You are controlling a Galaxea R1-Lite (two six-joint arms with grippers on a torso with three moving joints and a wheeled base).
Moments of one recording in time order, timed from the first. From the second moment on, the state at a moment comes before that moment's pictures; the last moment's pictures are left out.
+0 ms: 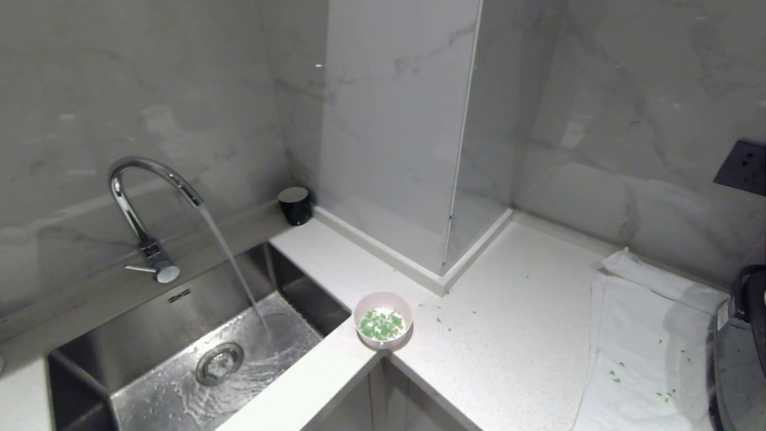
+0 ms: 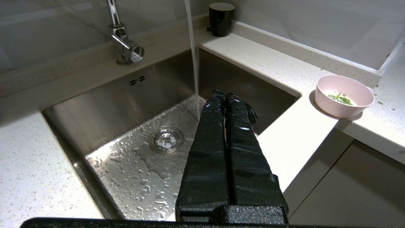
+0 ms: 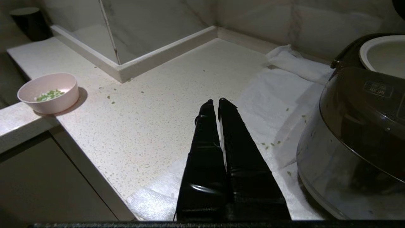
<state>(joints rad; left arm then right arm) 0.00 0.00 0.00 -0.02 0.00 -0.01 0.00 0.00 0.00 0.01 0.00 -0.01</state>
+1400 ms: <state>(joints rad) -0.49 1.31 -0.74 -0.26 -0.04 -0.14 0.00 0.00 0.00 0.01 0.00 -0.01</state>
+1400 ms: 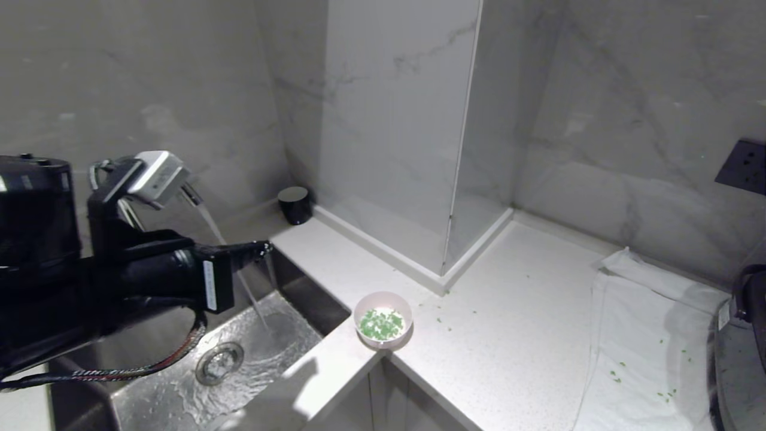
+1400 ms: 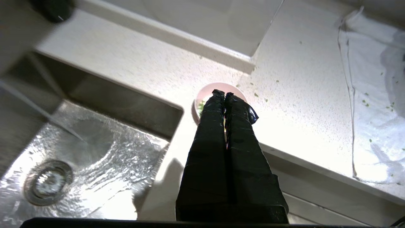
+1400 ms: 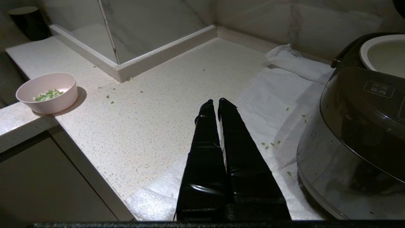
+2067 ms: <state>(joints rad) -0.49 1.90 -1.08 -0.08 0.07 -0.27 0.00 0.00 0.00 0.01 0.00 -0.01</state>
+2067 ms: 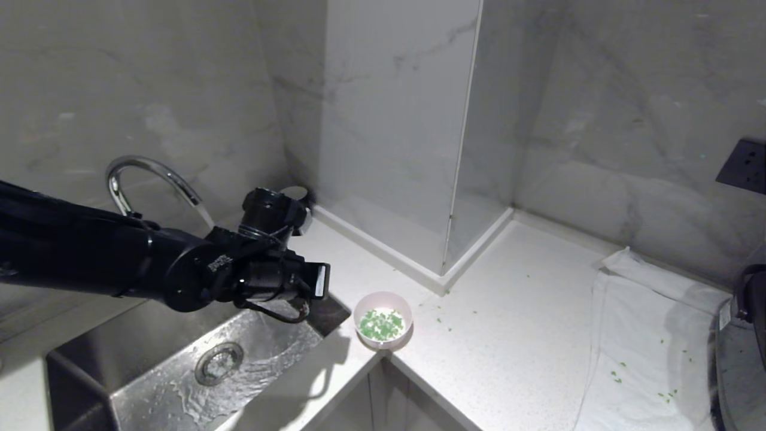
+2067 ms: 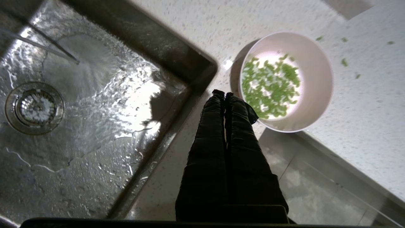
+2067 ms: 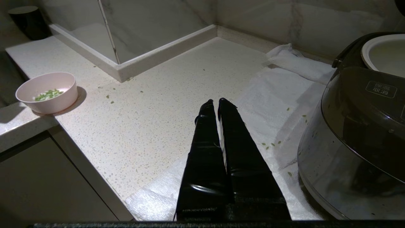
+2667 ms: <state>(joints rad) -0.51 2.06 -1.19 -0.01 0.06 -0.30 0.00 0.00 0.00 0.01 0.00 -0.01</state>
